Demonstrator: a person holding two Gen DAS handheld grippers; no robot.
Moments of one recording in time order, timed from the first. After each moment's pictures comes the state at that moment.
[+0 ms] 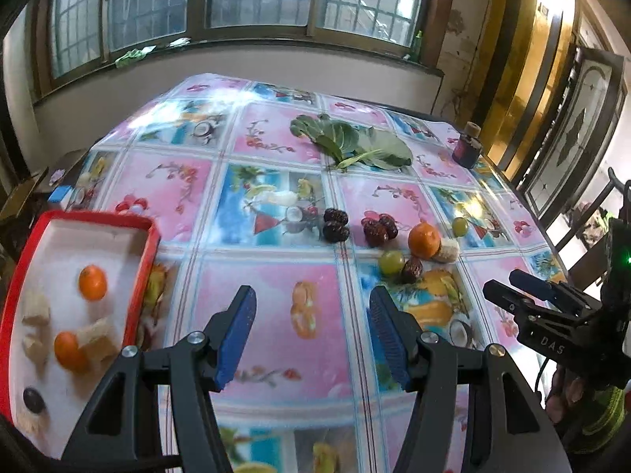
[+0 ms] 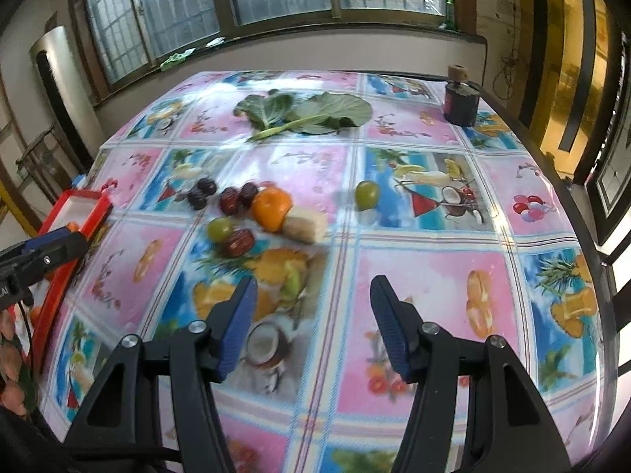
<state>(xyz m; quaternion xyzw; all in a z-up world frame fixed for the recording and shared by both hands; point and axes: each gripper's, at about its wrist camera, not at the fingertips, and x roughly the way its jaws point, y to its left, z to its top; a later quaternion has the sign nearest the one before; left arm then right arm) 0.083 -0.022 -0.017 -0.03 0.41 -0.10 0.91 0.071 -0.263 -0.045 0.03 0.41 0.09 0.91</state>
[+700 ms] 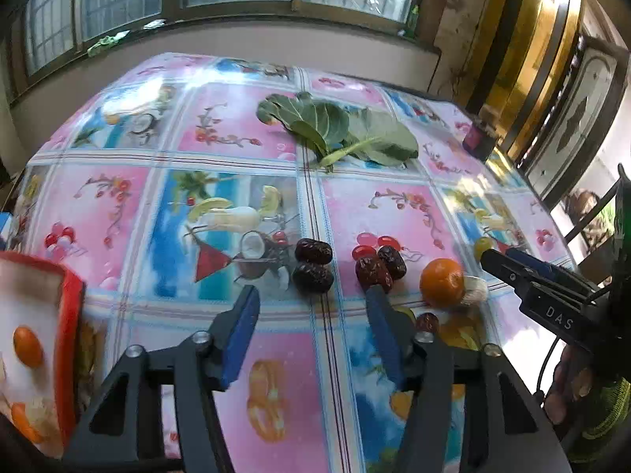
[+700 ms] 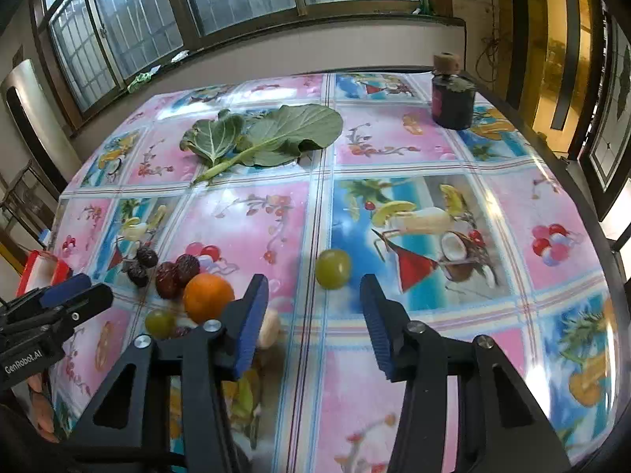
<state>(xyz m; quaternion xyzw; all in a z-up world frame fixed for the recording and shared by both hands) 0.169 -0.057 -0.054 -0.02 0.45 -0.12 0.89 0.153 -0.281 -0.059 0.07 0.42 0.05 0.90</state>
